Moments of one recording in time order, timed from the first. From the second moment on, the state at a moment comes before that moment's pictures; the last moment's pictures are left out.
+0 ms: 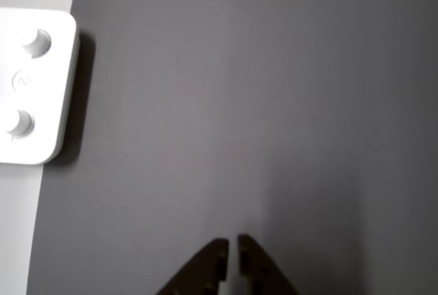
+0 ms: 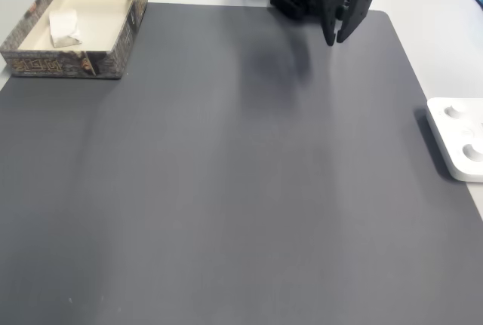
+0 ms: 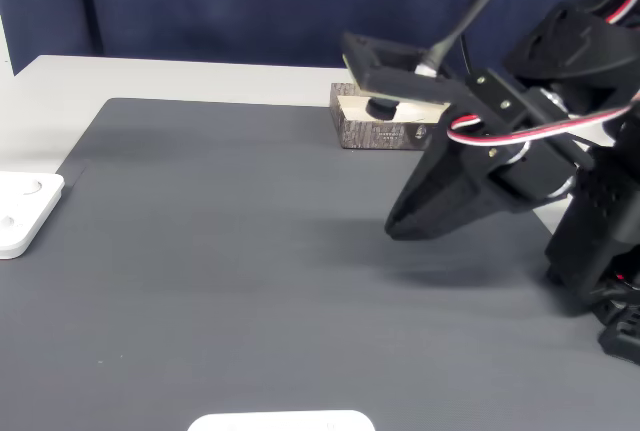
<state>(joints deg) 9.7 168.0 160.3 67.0 6.3</state>
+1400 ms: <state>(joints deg) 12.3 188.4 176.0 75.5 6.2</state>
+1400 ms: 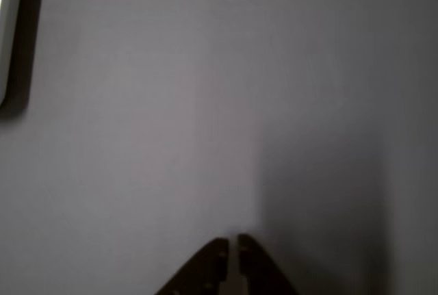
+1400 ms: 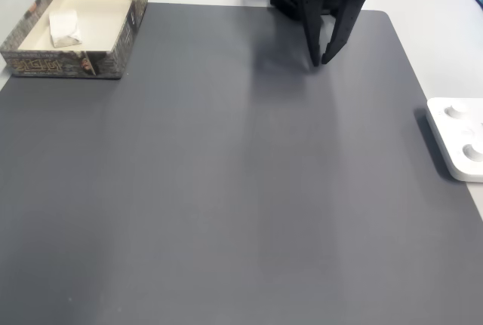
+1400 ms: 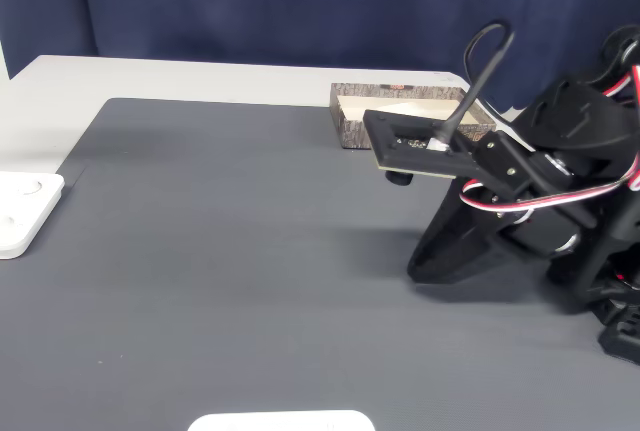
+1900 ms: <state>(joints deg) 12.3 188.4 176.0 75.5 6.5</state>
